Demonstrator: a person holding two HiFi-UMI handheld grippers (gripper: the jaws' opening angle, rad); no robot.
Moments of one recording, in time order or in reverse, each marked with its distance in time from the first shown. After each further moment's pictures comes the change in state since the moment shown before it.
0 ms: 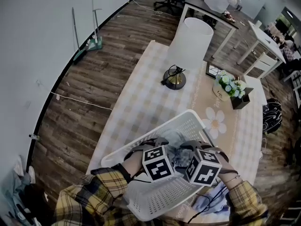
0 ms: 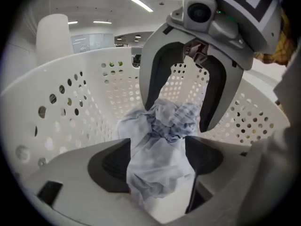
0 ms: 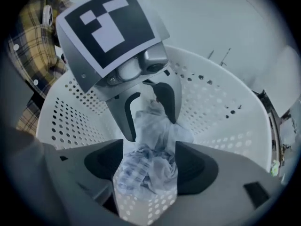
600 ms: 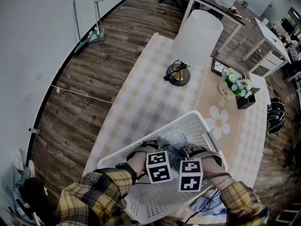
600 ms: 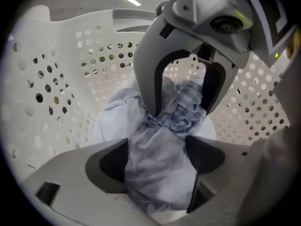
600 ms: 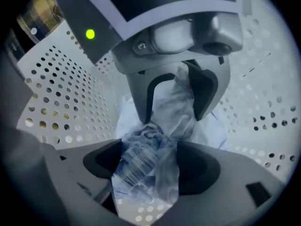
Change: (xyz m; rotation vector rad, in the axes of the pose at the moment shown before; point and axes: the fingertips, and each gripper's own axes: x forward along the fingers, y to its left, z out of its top) left arm 0.055 -0.001 -0.032 0.118 0.069 -0.008; right arm 0.067 0.023 -0.051 -0.302 0.282 0.102
